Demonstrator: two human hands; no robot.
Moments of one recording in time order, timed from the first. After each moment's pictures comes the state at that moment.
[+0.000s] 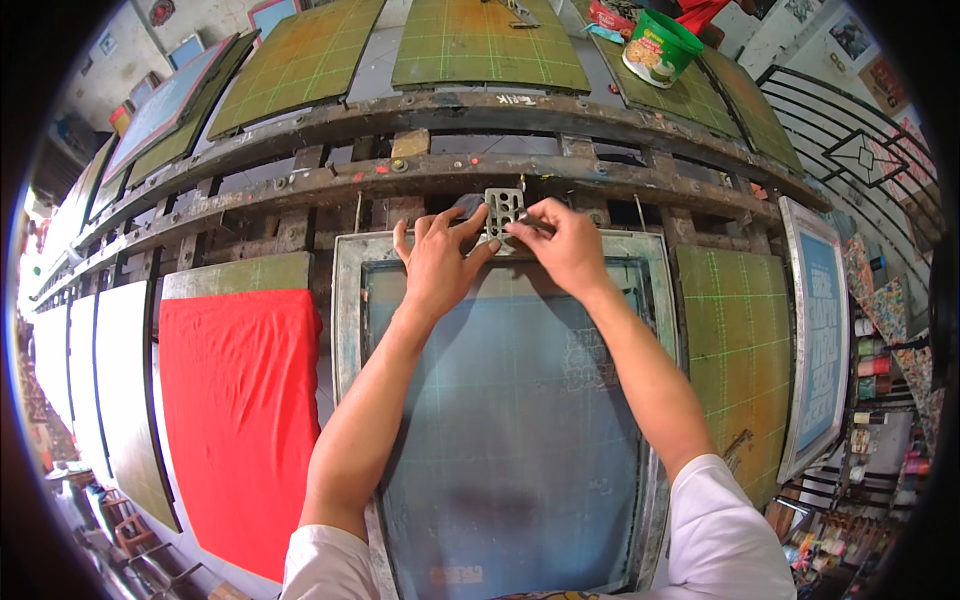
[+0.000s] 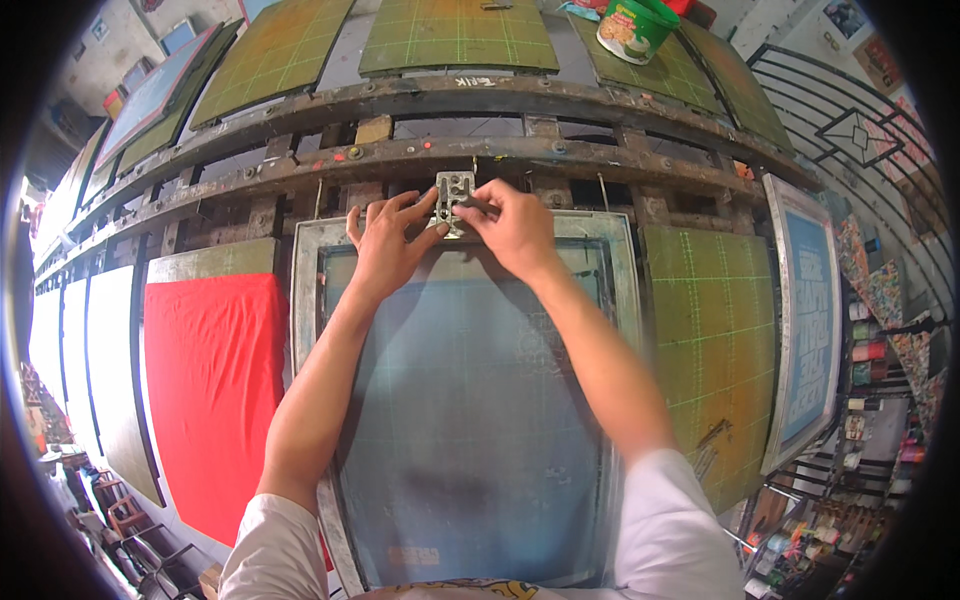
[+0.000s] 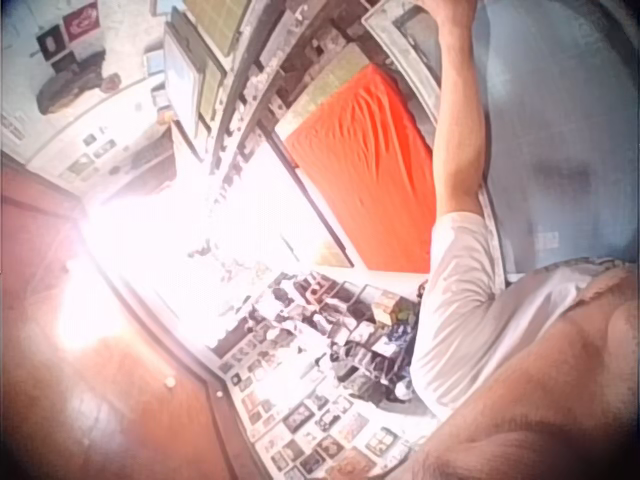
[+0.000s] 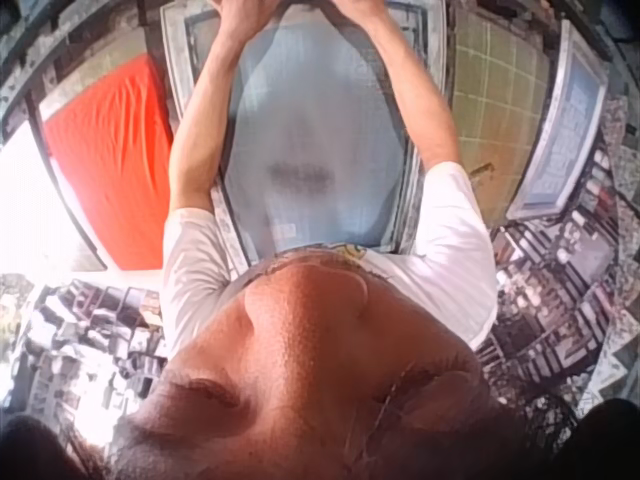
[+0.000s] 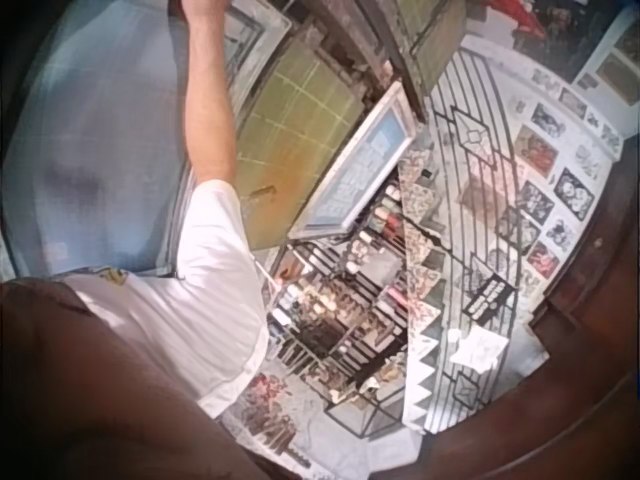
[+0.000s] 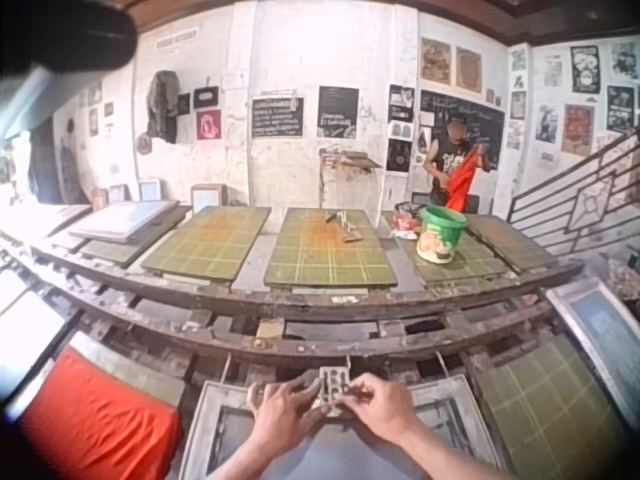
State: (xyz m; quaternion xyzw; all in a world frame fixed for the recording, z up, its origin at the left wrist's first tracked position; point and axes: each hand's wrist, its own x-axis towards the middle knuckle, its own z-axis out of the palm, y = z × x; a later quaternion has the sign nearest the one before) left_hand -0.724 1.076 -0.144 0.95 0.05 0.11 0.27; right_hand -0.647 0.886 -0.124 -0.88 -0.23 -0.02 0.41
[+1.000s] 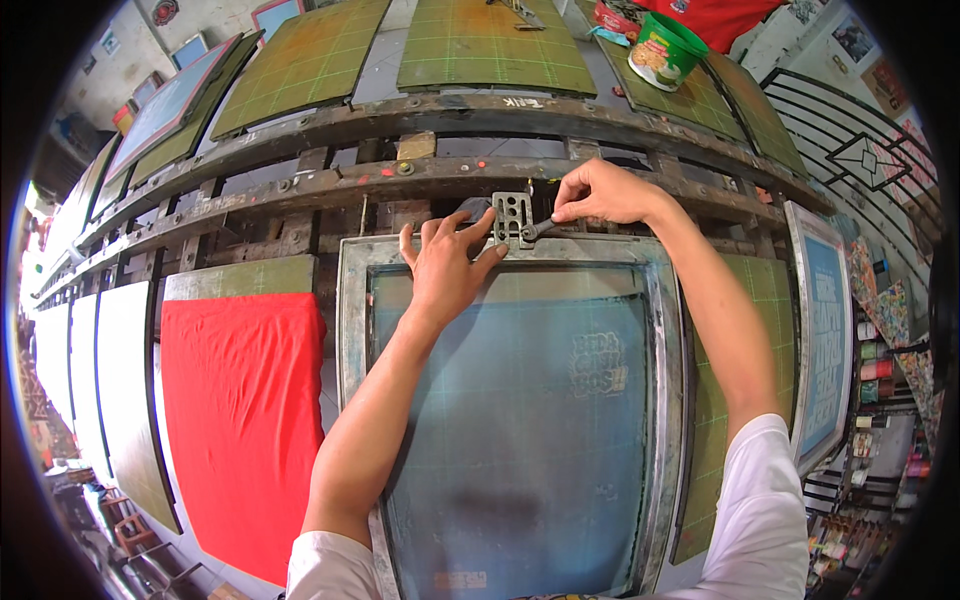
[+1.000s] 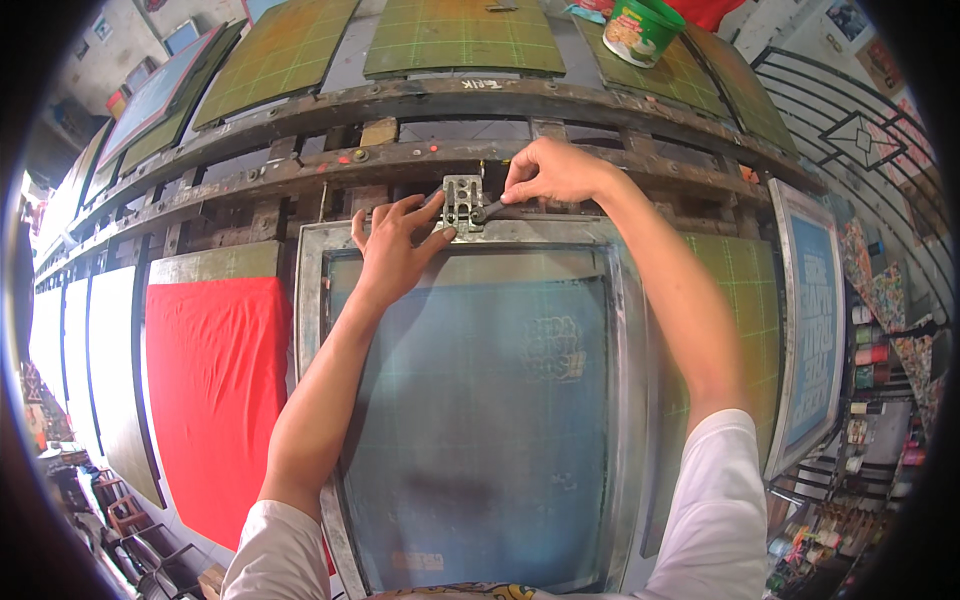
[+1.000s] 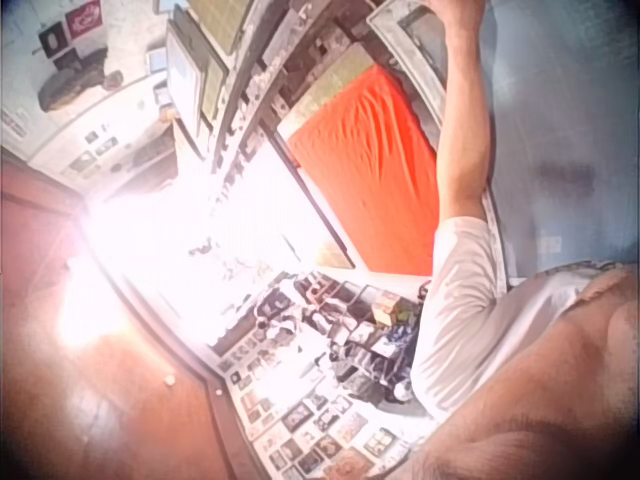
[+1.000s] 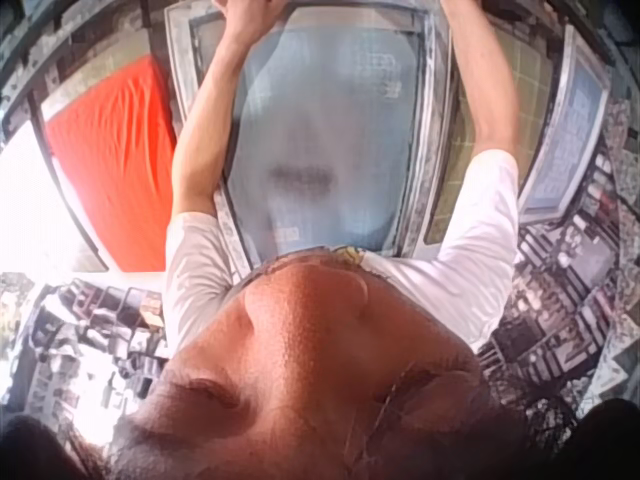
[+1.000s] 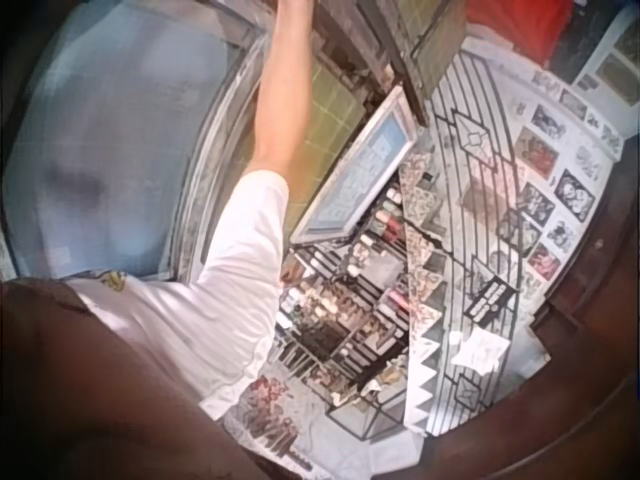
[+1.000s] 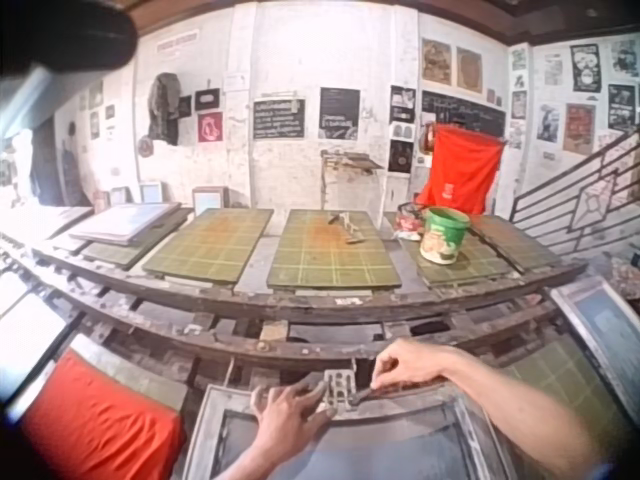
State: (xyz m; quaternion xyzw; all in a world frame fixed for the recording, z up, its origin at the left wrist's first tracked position) left_hand -0.725 1.075 -0.137 0.95 0.05 0.10 0.28; right_hand -0.538 0.855 -0.064 -0.82 -0.36 0.33 0.29
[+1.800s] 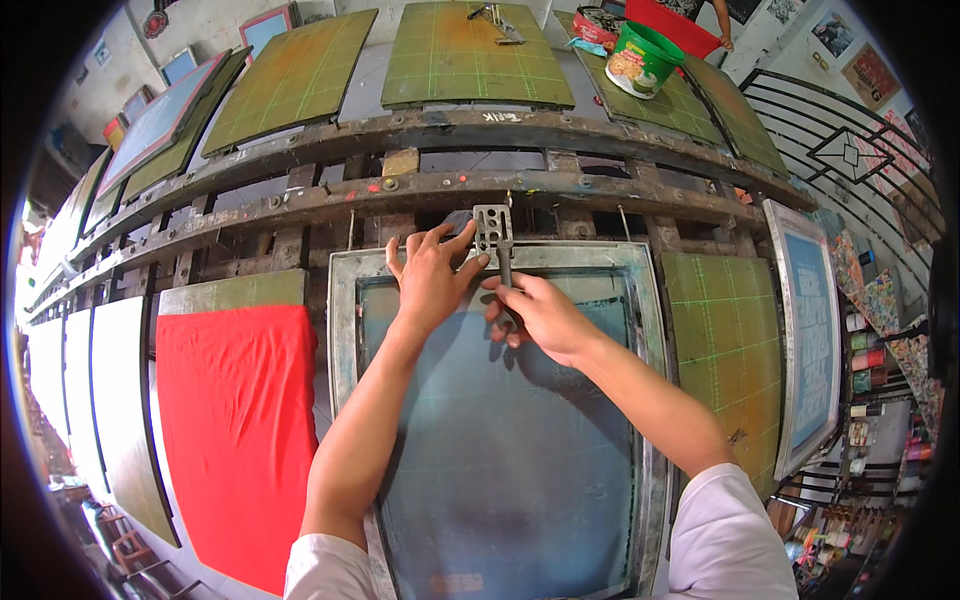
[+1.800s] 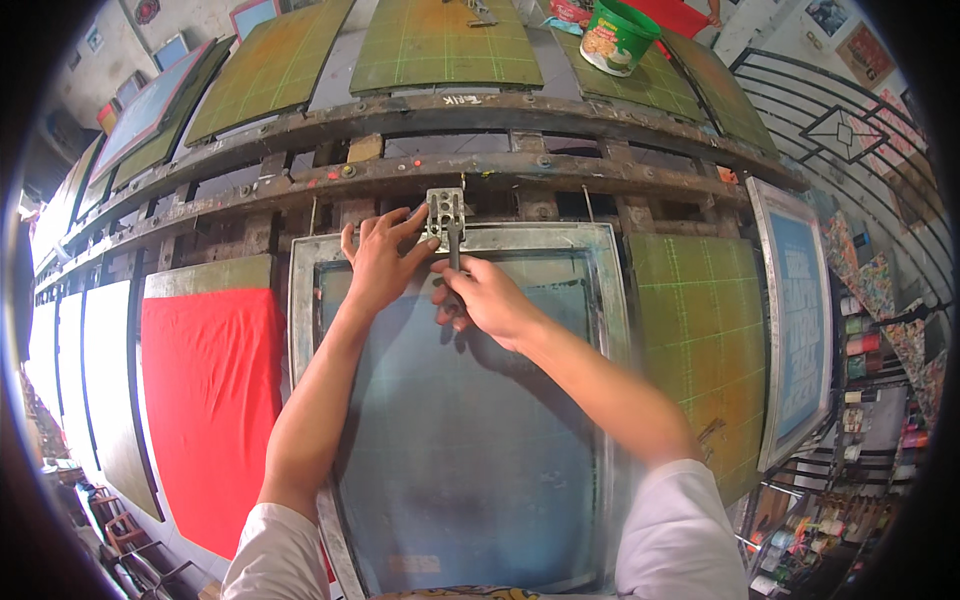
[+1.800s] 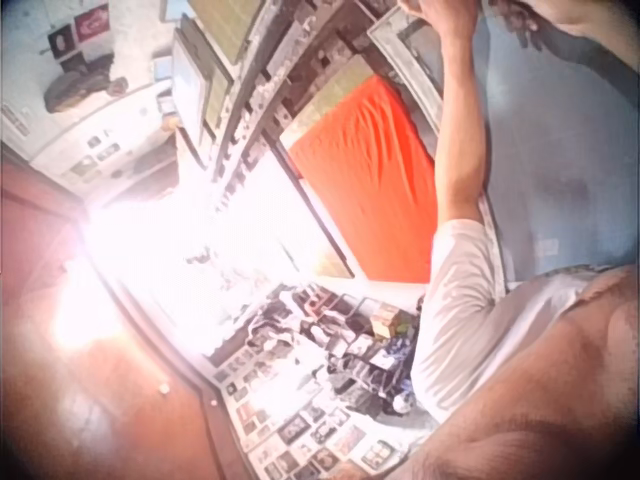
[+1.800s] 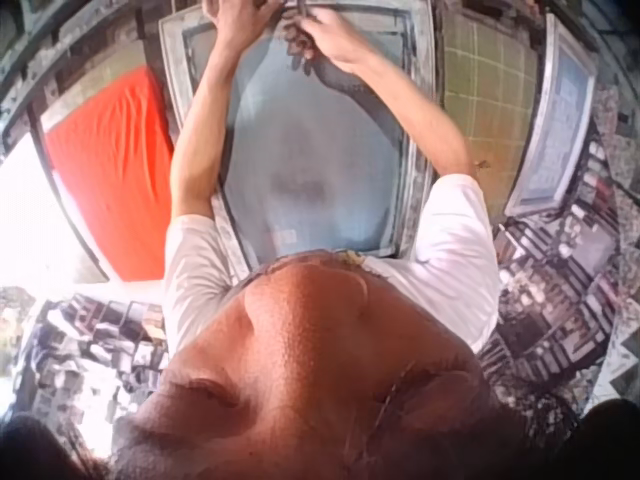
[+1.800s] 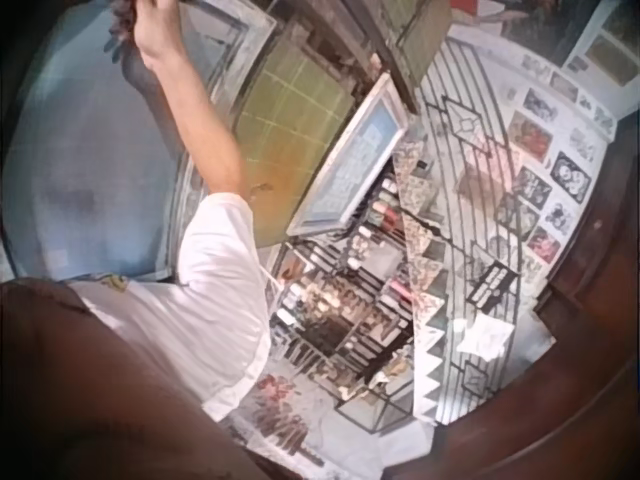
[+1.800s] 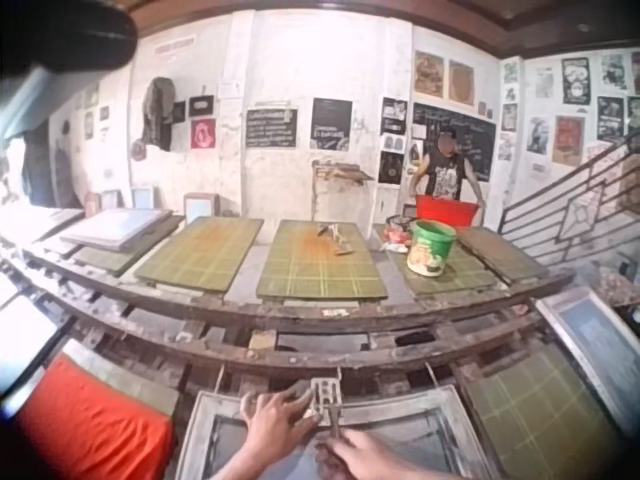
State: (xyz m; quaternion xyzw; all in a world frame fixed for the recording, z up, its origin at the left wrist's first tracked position) left_hand -0.724 1.079 -0.142 0.95 0.05 0.11 0.28; right_hand -0.715 0.887 -0.103 -0.62 -0.01 0.40 0.68
